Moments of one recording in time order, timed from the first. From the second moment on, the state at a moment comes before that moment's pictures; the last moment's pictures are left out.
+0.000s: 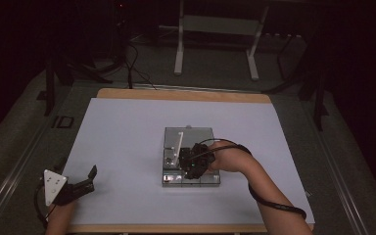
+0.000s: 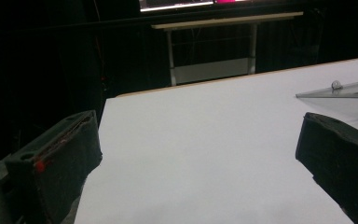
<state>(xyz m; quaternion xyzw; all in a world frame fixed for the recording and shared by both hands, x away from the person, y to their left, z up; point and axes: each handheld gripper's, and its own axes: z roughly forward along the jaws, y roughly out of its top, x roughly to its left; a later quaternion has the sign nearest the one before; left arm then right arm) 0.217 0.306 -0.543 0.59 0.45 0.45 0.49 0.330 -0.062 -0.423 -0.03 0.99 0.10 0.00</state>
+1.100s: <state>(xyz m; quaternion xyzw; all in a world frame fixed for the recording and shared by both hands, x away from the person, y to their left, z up) 0.217 0.306 -0.543 0.60 0.45 0.45 0.49 0.347 -0.054 -0.481 -0.05 0.98 0.20 0.00</state>
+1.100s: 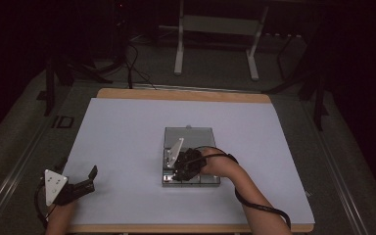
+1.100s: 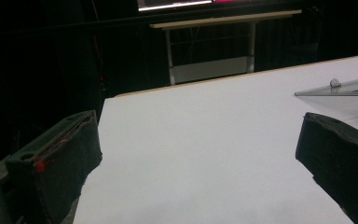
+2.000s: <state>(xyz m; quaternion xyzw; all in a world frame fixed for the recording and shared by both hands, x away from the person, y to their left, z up) 0.217 0.306 -0.543 0.60 0.44 0.45 0.49 0.348 -0.037 -0.484 -0.05 0.99 0.14 -0.01</state>
